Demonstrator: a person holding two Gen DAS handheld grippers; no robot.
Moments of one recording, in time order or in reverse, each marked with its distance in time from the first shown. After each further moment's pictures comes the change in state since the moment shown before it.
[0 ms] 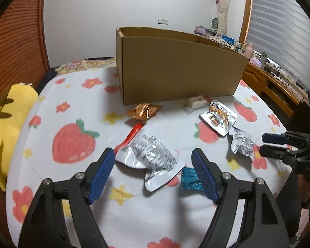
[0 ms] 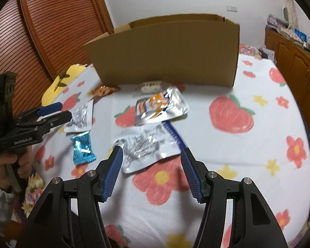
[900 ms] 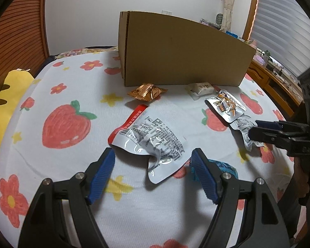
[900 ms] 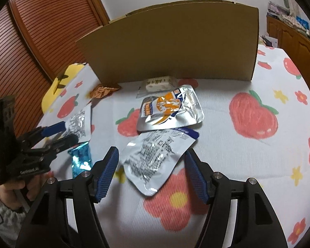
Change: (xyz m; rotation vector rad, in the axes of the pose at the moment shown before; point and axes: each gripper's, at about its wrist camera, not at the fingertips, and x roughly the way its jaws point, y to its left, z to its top) left arm 0.022 0.009 -0.013 -0.031 0.055 -0.014; right arm 0.037 0.003 0.021 0.055 0.051 0.021
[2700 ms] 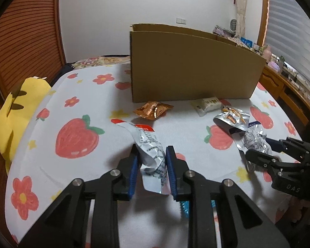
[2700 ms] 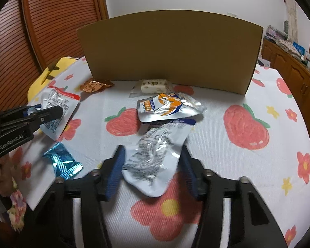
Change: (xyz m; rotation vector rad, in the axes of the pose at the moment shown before) left arm -0.010 -0.019 0.012 -0.032 -0.070 0.140; right arm 0.008 0.012 -0.010 -0.108 -0.062 -0.122
